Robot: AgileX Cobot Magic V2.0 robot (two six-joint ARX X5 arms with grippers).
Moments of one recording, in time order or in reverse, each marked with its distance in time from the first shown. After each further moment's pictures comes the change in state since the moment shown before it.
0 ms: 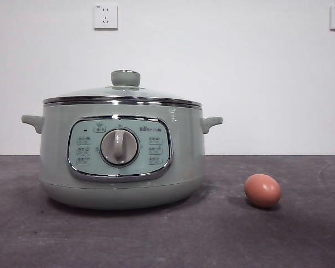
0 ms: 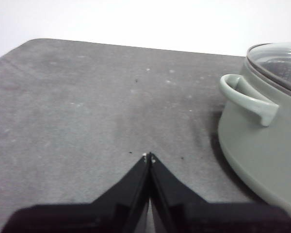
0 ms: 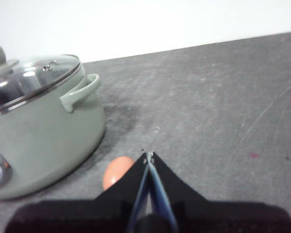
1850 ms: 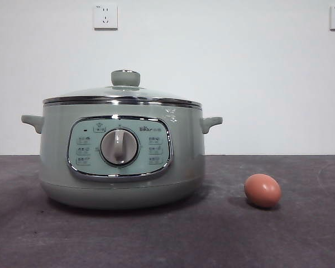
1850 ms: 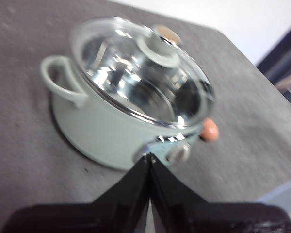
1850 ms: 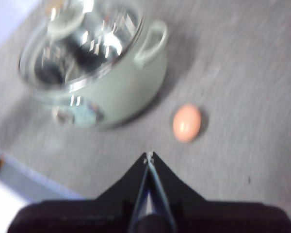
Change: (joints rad) left arm 0.000 0.335 0.566 -0.522 0.583 -0.086; right arm 0.000 0.626 0.790 -0.744 -0.239 -0.199
